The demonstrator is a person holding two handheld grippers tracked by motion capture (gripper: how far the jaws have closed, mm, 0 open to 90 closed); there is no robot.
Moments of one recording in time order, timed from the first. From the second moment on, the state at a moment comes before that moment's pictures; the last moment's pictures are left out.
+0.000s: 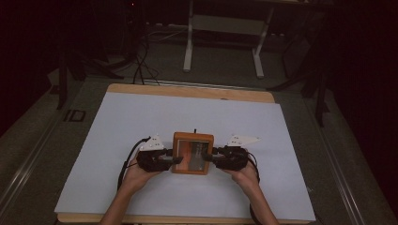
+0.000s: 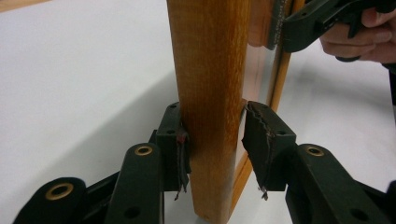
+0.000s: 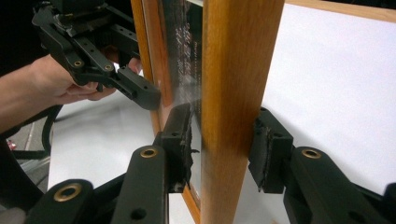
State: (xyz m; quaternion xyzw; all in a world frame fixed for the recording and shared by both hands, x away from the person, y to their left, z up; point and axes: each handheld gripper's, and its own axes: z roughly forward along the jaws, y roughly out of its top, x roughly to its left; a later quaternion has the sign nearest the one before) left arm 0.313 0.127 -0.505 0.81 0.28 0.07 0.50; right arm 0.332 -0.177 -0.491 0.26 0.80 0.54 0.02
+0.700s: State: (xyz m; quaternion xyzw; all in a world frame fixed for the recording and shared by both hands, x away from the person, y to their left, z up) left arm 0.324 0.118 -0.516 0.77 0.37 -0.01 0.52; right arm 0.342 -0.186 -0.497 0.36 0.78 0.52 -0.03
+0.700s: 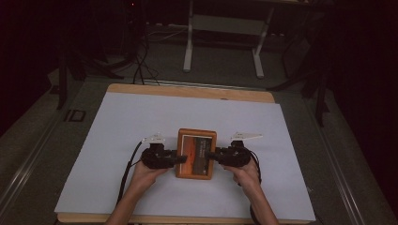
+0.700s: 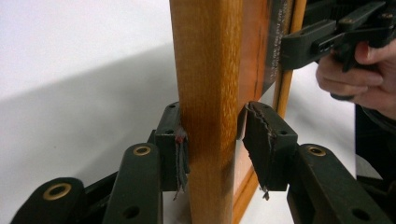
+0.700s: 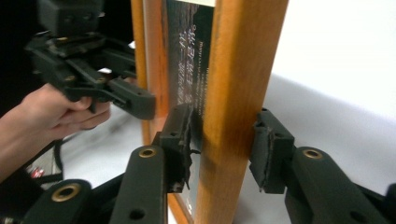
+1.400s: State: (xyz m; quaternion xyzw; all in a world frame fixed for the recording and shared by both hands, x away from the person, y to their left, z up) left arm 0.325 0.114 -0.518 0.77 0.42 0.04 0.48; right arm 0.355 -0.177 -0.511 0.43 0.75 0.50 -0.02
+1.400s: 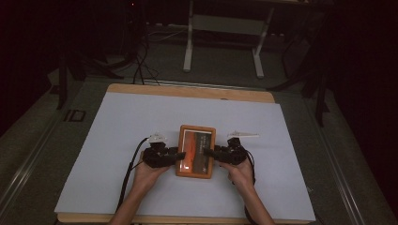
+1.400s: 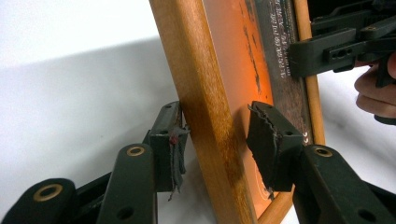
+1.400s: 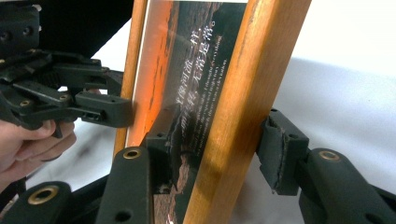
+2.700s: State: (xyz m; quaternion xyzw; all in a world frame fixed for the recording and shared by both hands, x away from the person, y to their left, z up) left arm 0.355 0.120 -0.541 0.74 0.47 -0.06 0.48; right arm 0.362 -0.174 -0.530 0.51 0.73 0.46 -0.04
